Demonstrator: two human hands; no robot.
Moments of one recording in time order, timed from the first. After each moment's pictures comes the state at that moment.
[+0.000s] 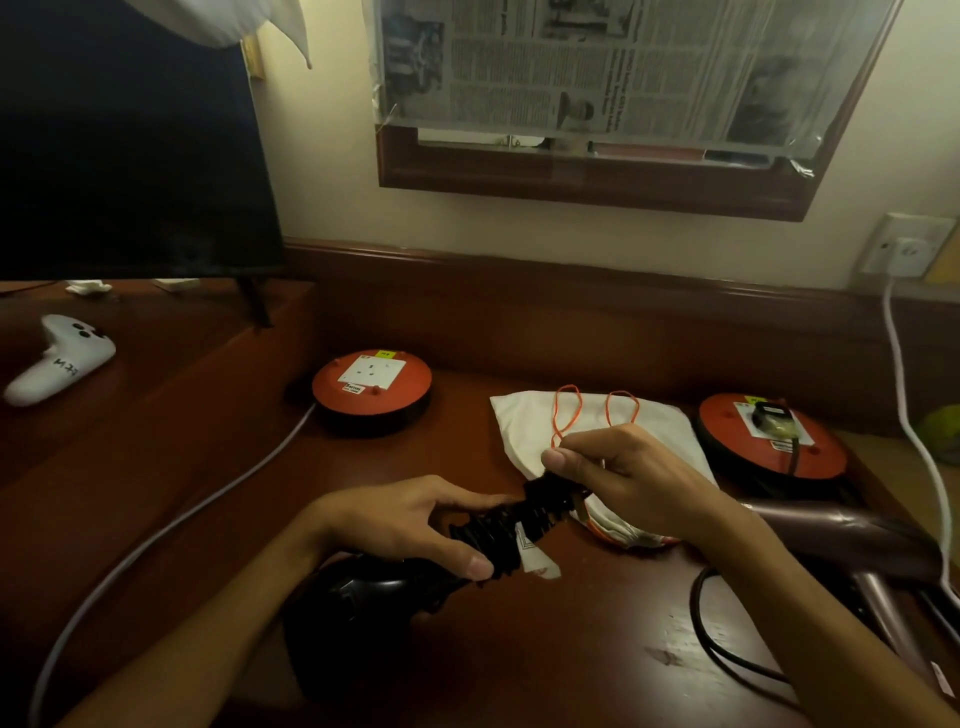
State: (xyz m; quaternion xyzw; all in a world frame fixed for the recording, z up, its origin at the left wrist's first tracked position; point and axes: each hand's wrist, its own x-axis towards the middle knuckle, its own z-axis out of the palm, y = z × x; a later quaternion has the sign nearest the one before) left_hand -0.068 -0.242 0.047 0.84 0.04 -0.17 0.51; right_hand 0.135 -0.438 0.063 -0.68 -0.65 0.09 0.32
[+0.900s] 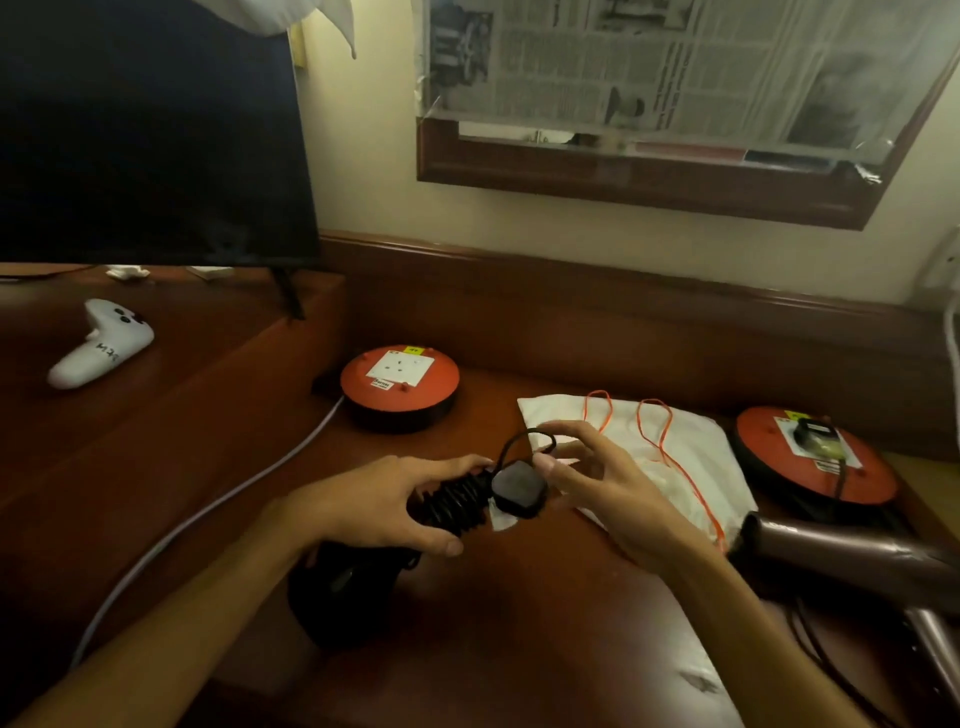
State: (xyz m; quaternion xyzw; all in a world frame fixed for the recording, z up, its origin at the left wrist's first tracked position) left_hand -0.096 -0.201 0.041 0.92 0.14 -0.07 0.36; right_hand 0.108 -0.395 0.027 -0.67 -0.42 0.32 0.53
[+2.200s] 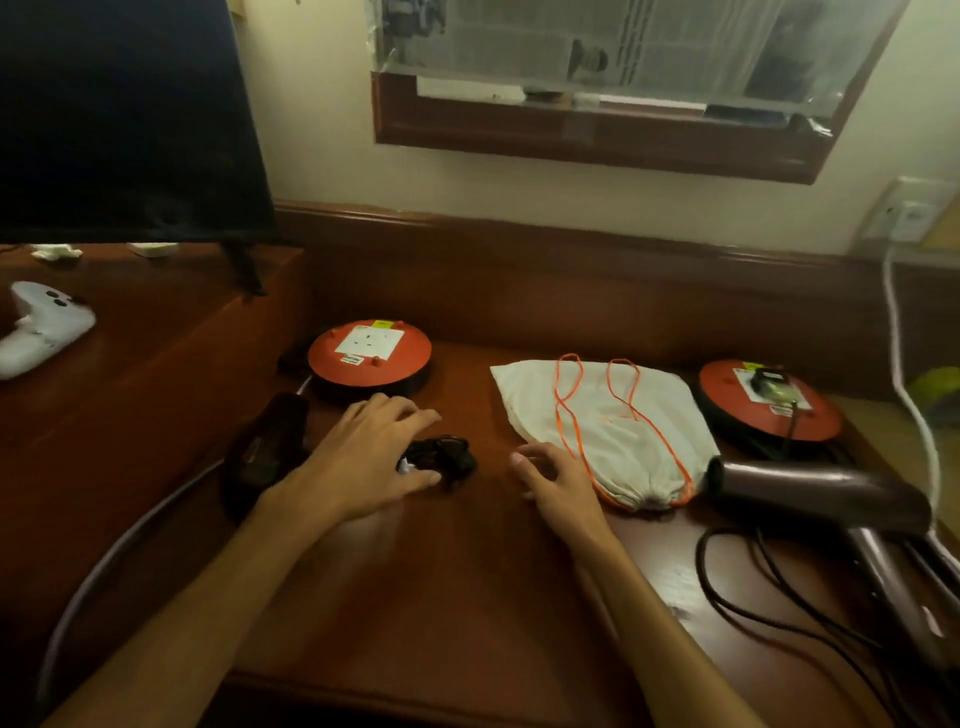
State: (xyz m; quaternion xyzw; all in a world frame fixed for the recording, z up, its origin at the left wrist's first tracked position) left_hand -0.077 -0.202 0.015 0.98 0.18 0.07 0.06; right_hand 0.101 -0.374 -0.071 -0.77 -0.30 0.17 0.53
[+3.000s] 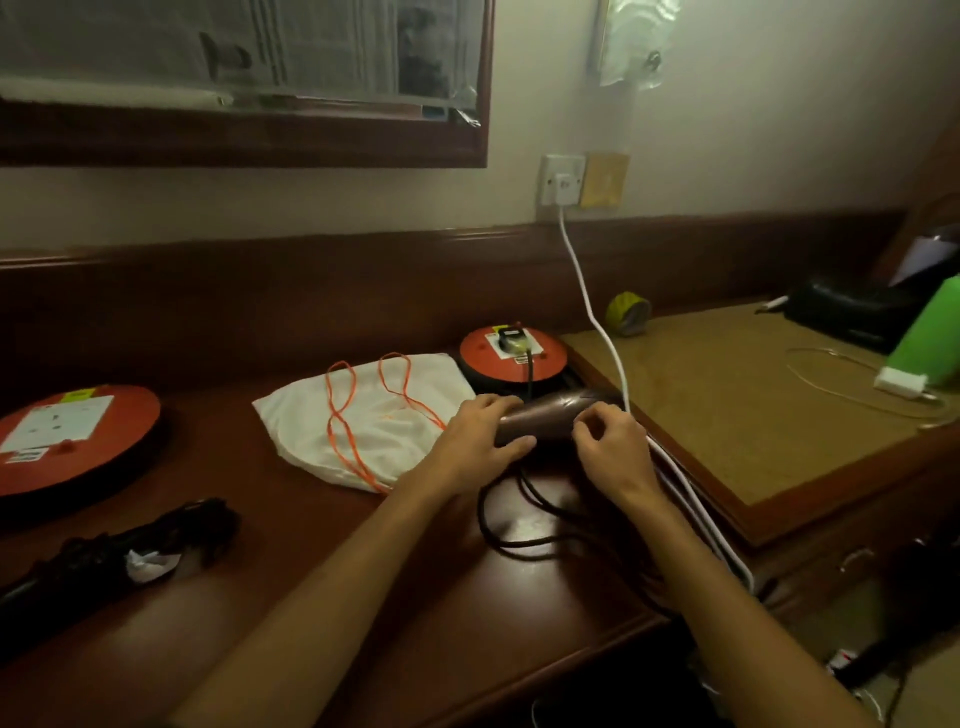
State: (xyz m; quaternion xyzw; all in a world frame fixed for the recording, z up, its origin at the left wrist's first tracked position) left_hand 0.171 -0.427 -0.021 0.95 -0.07 0.09 0.30; right_hand 0.199 -0.628 -0.016 -0.90 -0.10 -0.13 0.41
